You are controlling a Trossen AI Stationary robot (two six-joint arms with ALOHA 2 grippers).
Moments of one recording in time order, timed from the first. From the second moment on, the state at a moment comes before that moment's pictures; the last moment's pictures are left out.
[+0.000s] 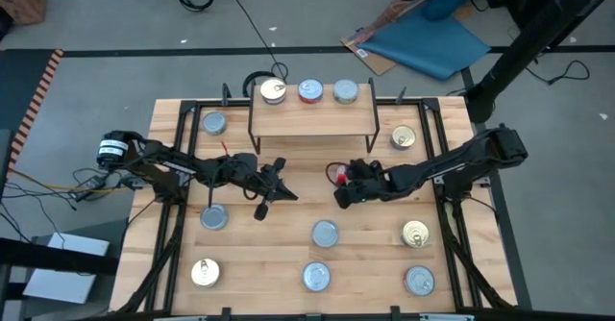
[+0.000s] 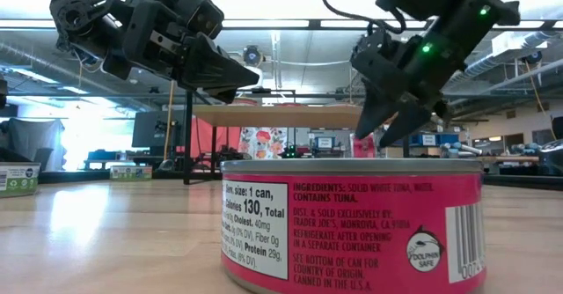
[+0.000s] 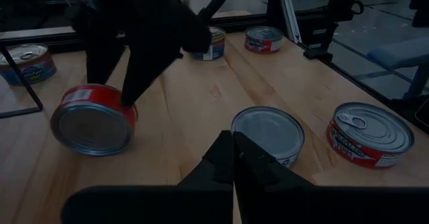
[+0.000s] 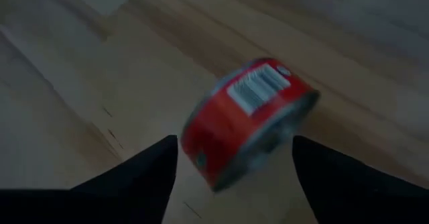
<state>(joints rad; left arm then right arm) 0.03 1.46 0.51 0.68 0.32 0.10 0.16 1.51 0.79 -0.31 0.53 0.94</state>
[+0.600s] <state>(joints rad) 0.03 1.46 0.51 0.69 0.32 0.10 0.13 1.49 0.79 -0.31 0.58 1.13</state>
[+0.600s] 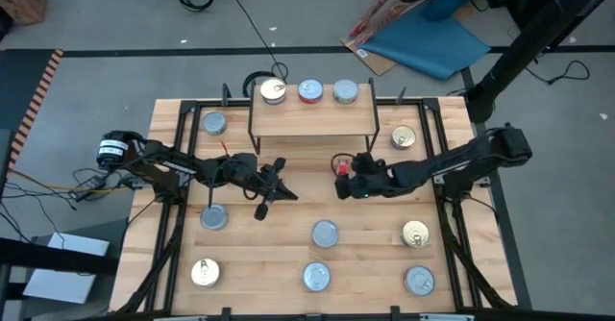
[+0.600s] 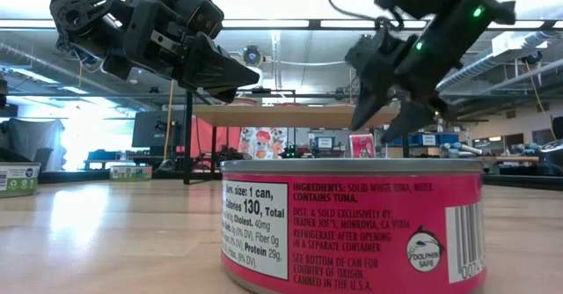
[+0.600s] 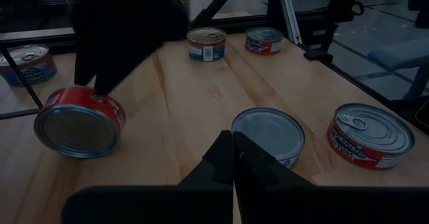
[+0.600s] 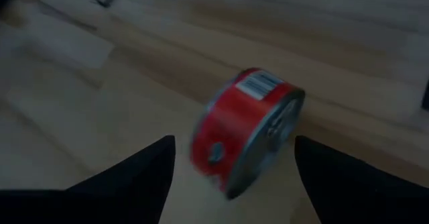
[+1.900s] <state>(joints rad) 0.03 1.46 0.51 0.67 0.30 0.10 0.13 1.51 0.79 -0.31 0.55 1.05</state>
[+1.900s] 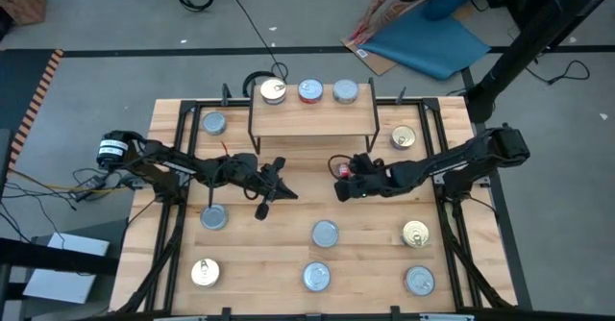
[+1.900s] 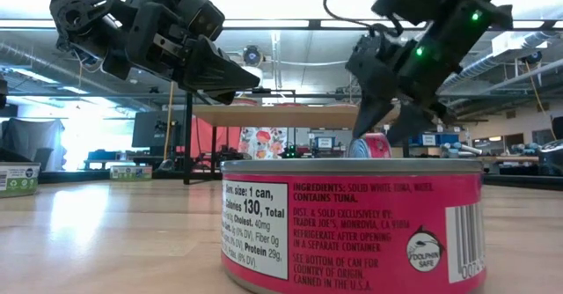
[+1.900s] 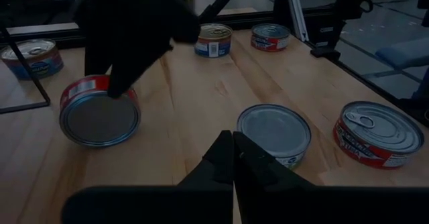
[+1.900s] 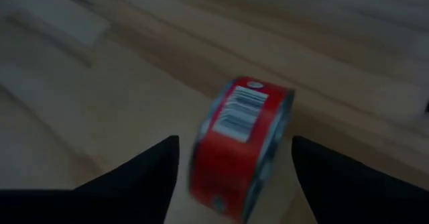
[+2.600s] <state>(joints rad) 0.03 1.46 0.51 0.75 0.28 0.13 0.13 1.53 0.88 -0.36 0.48 0.68</state>
